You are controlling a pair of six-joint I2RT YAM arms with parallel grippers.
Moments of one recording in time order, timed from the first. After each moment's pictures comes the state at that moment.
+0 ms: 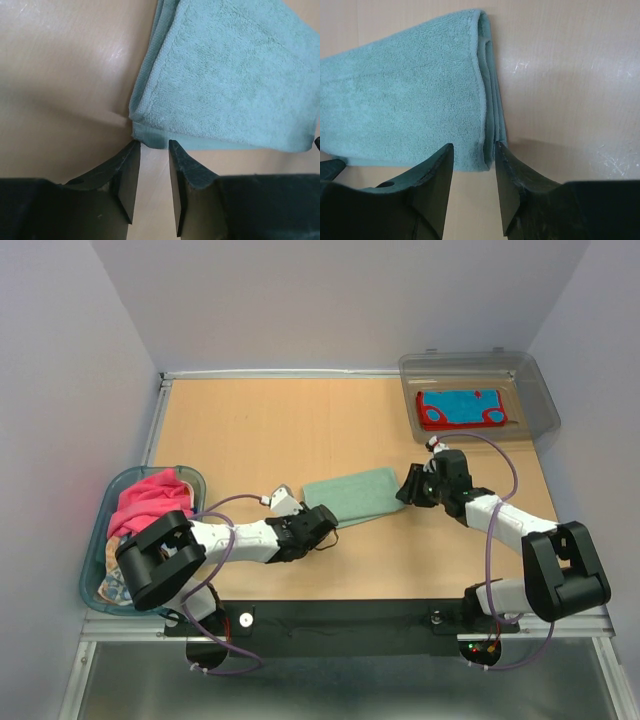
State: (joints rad) left arm -1.04 1.47 0.64 -0.18 -0.54 -1.57; right arm 0.26 1.34 0.60 0.00 -0.23 0.41
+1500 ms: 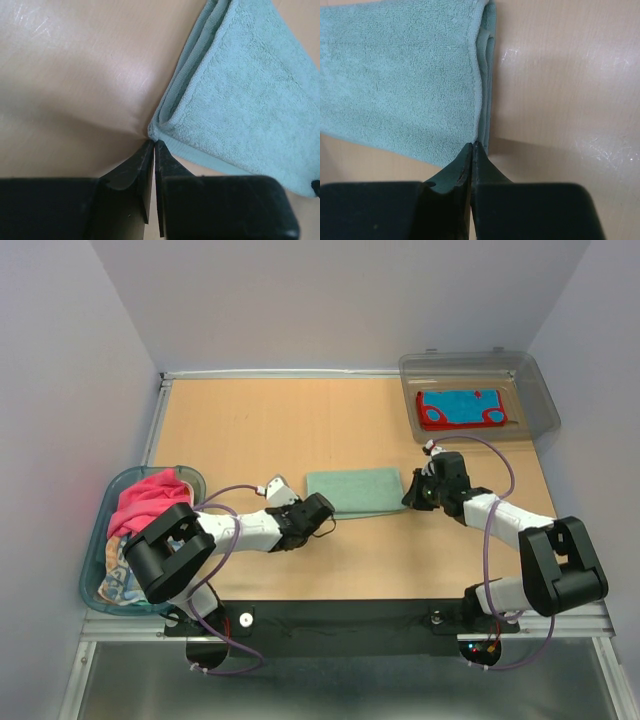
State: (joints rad) left arm -0.94 1.54 0.68 -0.18 -0.58 -1.49; right arm 0.26 1.37 0.60 -0.03 -0.18 0.36
